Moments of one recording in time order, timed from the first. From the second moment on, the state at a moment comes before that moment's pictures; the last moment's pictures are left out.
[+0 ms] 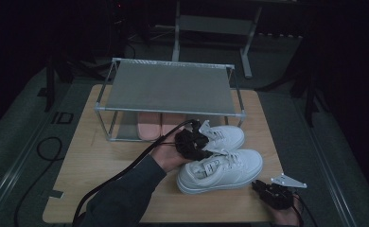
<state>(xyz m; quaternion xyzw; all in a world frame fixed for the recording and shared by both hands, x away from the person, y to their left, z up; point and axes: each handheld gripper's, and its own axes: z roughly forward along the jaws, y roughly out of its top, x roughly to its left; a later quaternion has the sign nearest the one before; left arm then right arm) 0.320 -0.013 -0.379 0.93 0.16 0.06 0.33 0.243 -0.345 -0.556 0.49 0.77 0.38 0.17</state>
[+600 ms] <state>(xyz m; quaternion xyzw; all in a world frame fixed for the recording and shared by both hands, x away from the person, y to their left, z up) 0.316 -0.018 -0.342 0.92 0.12 0.06 0.36 0.242 -0.346 -0.557 0.49 0.76 0.39 0.17</state>
